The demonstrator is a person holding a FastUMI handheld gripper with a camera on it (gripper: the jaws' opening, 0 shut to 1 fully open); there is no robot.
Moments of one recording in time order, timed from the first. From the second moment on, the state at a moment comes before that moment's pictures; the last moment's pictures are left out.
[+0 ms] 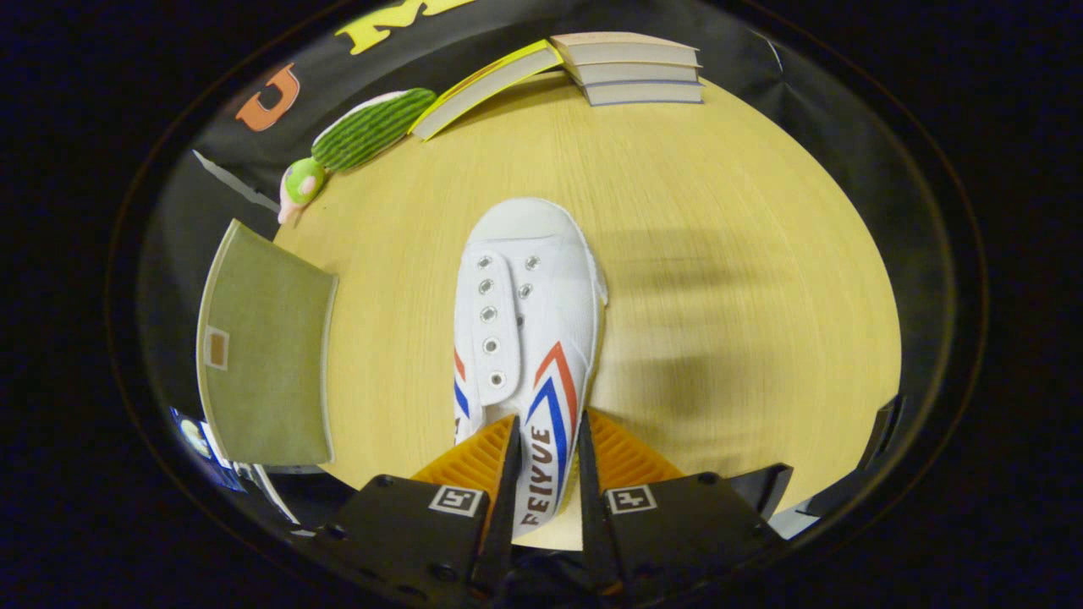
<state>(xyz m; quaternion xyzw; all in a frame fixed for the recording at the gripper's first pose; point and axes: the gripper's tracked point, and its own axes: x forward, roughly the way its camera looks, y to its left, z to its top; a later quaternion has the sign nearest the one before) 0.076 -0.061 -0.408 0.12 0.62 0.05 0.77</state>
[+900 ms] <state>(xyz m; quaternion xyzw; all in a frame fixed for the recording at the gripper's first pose) 0.057 -0.016 -0.311 0.26 0.57 0.06 0.78</state>
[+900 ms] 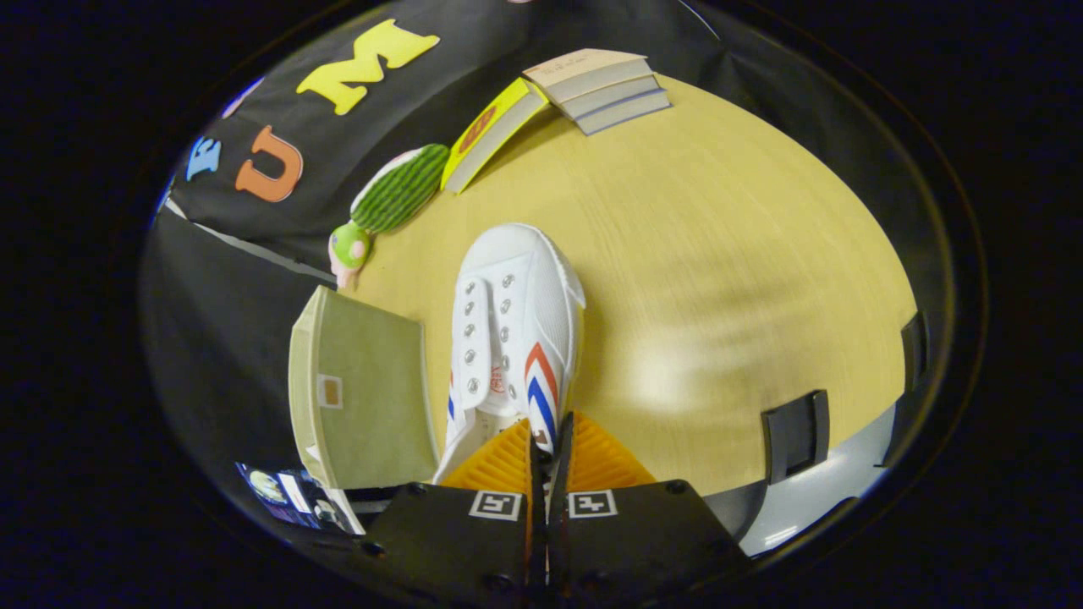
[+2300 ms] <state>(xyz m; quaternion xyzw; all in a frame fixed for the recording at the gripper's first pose) 0.071 0.241 -0.254 0.22 0.58 0.11 0.78</state>
